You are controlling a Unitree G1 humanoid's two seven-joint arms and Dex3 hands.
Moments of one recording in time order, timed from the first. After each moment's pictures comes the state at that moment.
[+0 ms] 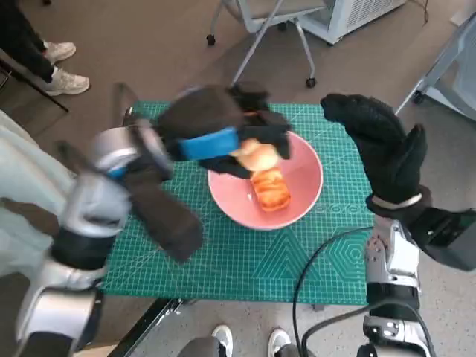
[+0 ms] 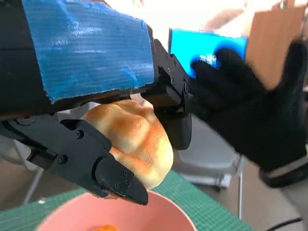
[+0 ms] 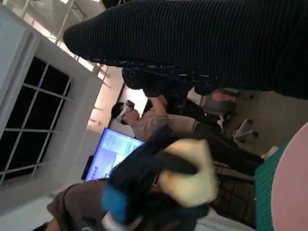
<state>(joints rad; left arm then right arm) -0.96 0.40 -0.32 0.37 0.44 -0.49 -0.42 -0.60 -0.15 -0.19 0.44 0.43 -0.57 0.67</state>
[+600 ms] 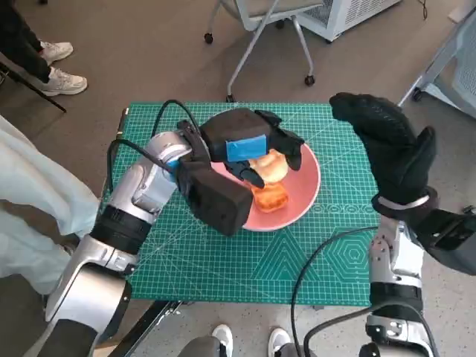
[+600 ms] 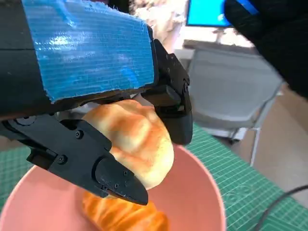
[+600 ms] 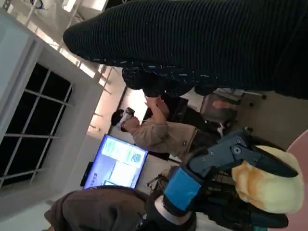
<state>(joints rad) -0.99 0.34 -0.39 0.61 0.49 -0.41 -0.44 -0.60 -0.15 -0.21 0.45 0.43 -0.60 0.67</state>
